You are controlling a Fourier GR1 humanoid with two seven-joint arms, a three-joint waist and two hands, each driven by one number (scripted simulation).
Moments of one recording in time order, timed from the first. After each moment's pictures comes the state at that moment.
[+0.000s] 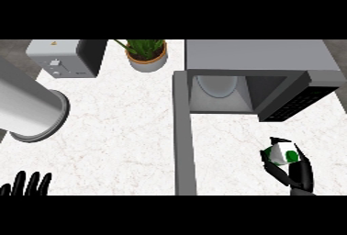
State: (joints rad) left arm 0.68 0.02 -0.05 -2.07 0.27 -0.27 -0.42; right arm -0.24 -0.18 -0.37 -0.45 0.05 -0.04 -1.05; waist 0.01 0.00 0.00
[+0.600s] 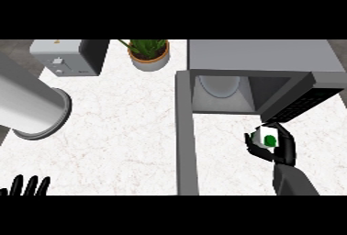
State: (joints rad) left arm 0.71 0.03 -0.05 -2.10 0.28 -0.29 -0.42; right arm -0.42 -0.14 -0.40 -0.35 0.06 -0.16 -1.05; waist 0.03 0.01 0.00
